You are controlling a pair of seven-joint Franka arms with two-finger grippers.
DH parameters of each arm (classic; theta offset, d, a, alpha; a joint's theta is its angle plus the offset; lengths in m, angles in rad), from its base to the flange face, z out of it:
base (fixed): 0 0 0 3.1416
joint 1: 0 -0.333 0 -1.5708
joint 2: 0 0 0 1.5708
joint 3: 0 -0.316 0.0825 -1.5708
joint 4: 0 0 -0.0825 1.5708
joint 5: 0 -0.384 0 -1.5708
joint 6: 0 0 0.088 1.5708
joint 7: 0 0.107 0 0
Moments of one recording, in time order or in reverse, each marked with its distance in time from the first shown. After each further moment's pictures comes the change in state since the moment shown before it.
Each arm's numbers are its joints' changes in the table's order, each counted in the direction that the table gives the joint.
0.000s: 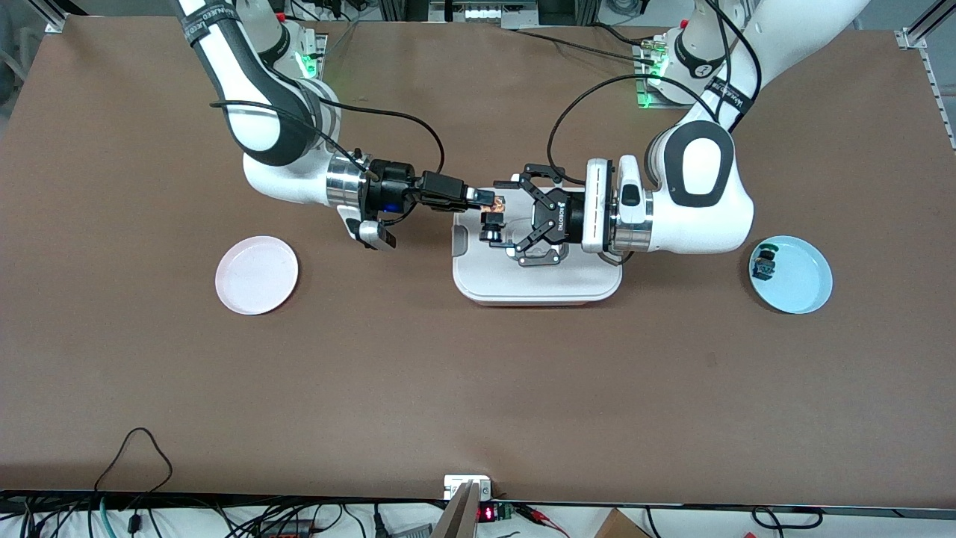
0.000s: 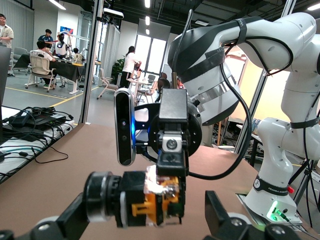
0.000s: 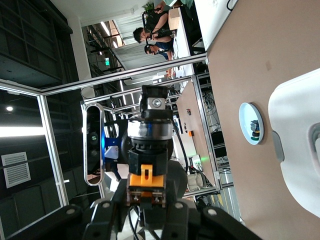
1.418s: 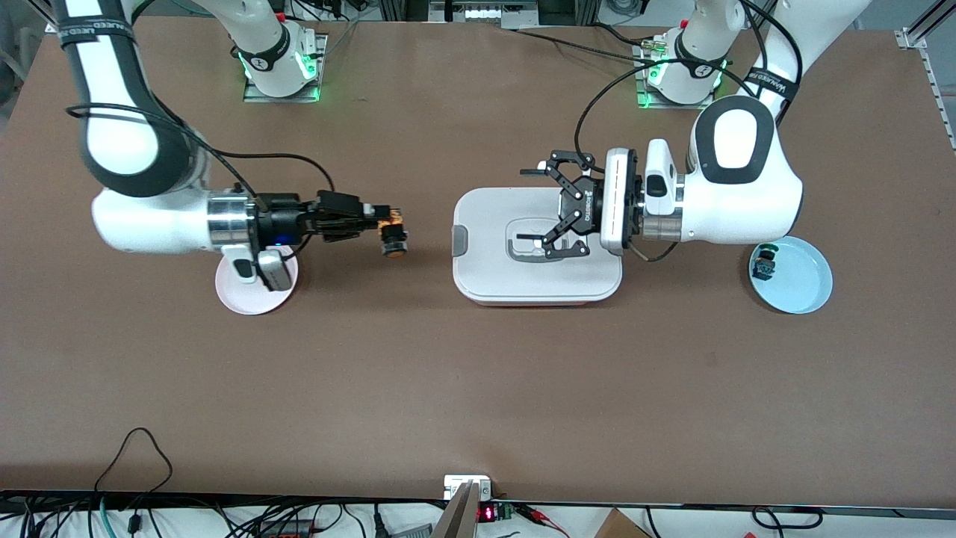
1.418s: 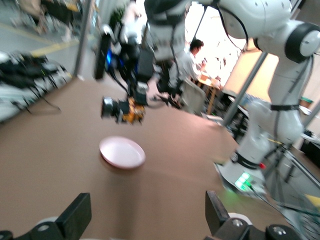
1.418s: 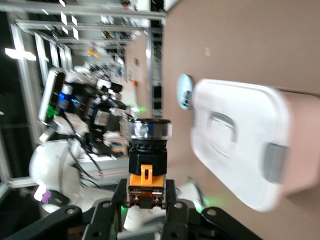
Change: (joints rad) left arm -0.060 0.096 -0.002 0.025 -0.310 -0.127 -0.413; right arm 0.355 -0.027 0.014 0.143 0.735 -0.418 0.073
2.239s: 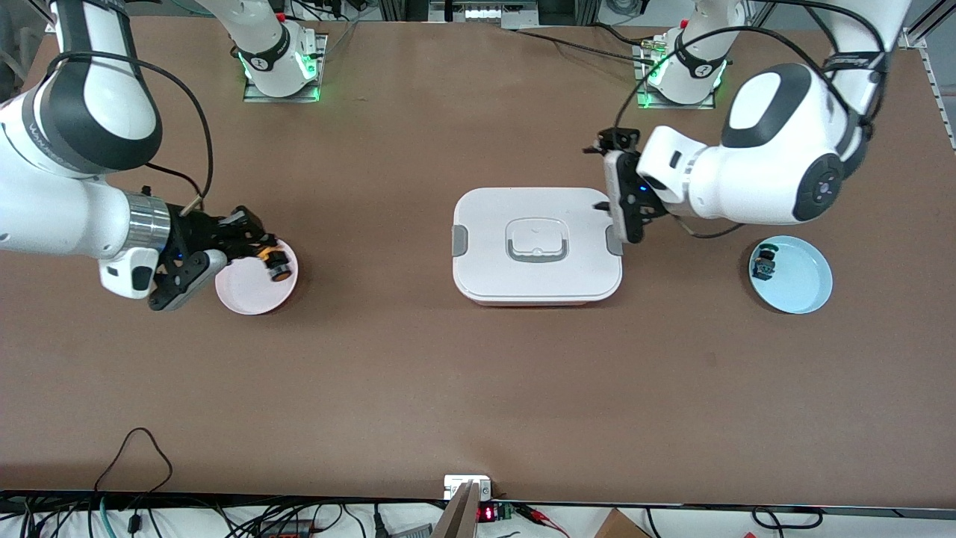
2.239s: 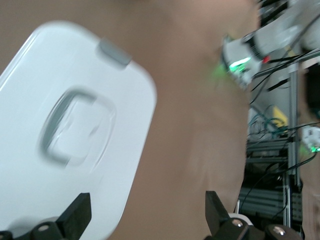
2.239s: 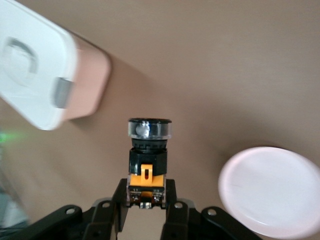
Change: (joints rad) left arm -0.080 0.064 -0.010 0.077 -0.684 -0.394 -0.684; right arm 0.075 -0.010 0.001 0.234 0.939 -0.037 0.003
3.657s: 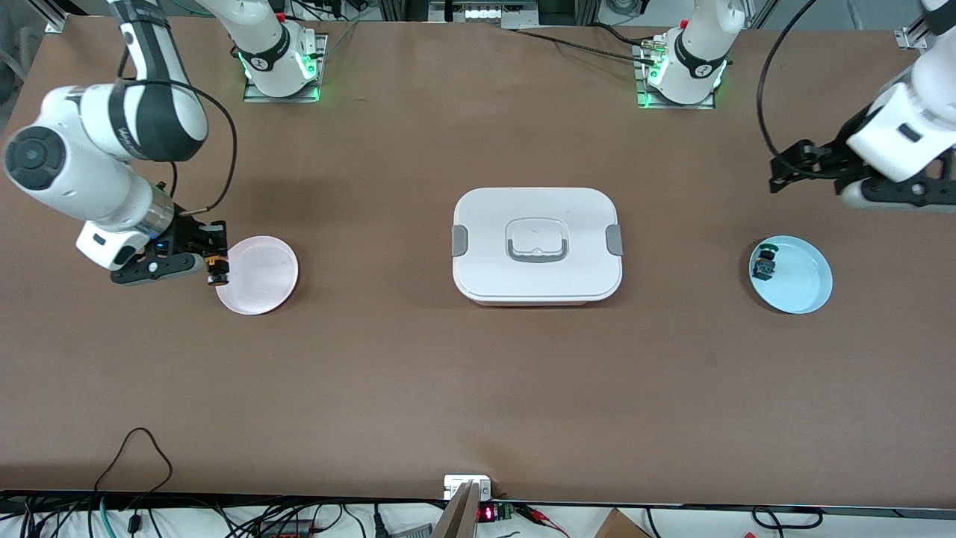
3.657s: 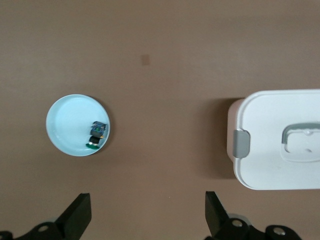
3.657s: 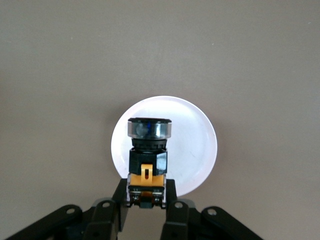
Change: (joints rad) left arm 0.392 0.325 -0.712 0.032 -0.368 -0.044 -0.869; right arm -0.001 0.172 0.043 -0.534 0.321 0.508 0.311
